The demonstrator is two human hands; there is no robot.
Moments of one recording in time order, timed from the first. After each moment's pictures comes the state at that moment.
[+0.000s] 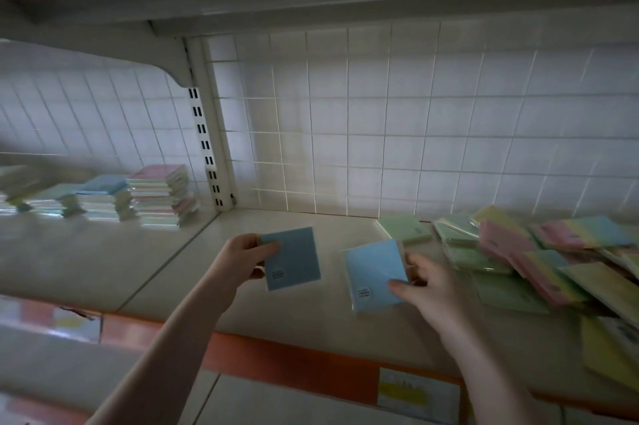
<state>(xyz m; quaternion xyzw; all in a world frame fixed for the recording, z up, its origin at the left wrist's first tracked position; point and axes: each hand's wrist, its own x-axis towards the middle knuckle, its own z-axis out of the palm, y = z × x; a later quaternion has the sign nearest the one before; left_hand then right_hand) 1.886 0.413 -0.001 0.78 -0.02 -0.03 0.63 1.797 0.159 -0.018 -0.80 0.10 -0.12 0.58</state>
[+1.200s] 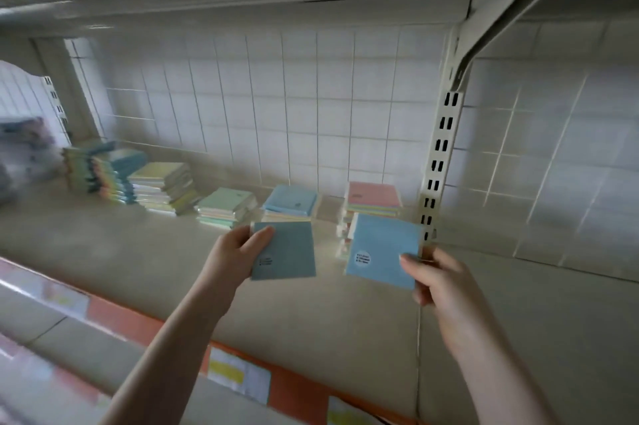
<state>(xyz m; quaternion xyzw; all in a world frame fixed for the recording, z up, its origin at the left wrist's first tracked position) 2.012 0.771 0.009 0.74 0.02 0.11 0.67 1.962 0.524 0.016 -0.70 0.08 -0.09 0.70</state>
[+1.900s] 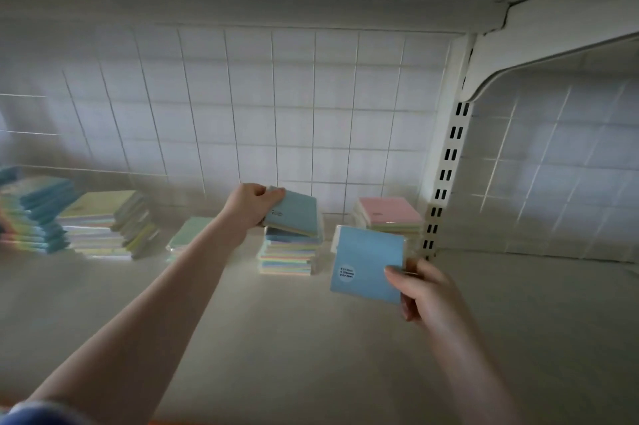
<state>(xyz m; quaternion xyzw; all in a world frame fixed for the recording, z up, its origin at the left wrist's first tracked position) 2.174 0.796 0.051 0.81 -0.07 0.03 0.59 1.988 0.606 0.019 -0.70 0.16 -0.15 0.67</state>
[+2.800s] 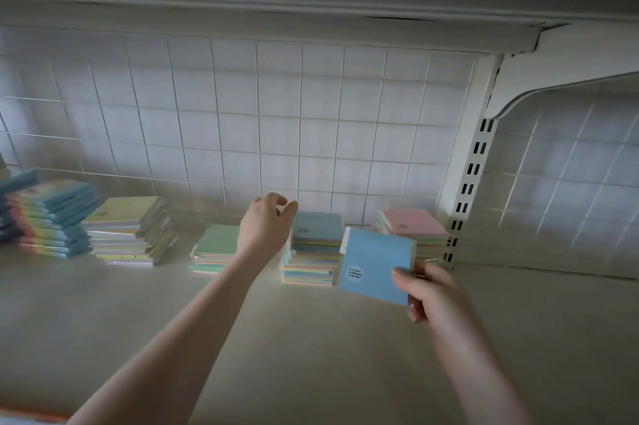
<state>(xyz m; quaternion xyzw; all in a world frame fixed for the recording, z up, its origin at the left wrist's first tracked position) 2.161 0.806 0.040 0.89 -0.06 0.17 0.41 1.999 0.632 0.026 -0.70 0.16 -0.17 0.68</state>
